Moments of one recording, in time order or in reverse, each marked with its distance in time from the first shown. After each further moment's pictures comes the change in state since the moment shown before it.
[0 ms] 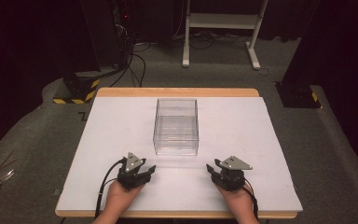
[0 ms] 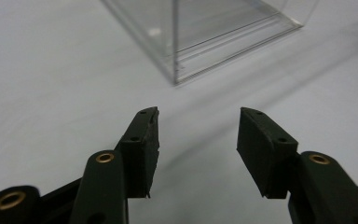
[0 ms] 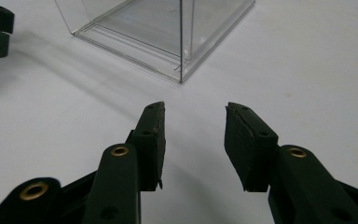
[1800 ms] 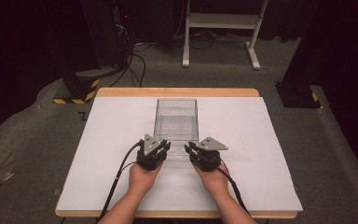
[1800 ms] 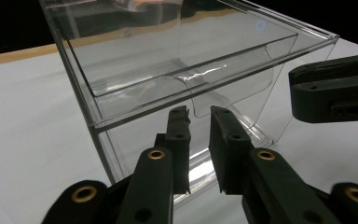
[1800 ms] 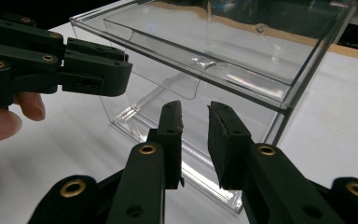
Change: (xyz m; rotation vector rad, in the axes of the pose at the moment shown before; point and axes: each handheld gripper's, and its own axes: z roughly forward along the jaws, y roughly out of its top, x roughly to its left) left arm -0.019 0.068 0.030 -0.181 0.033 -0.038; right arm 0.031 0.065 0.049 -0.121 0.093 -0.029
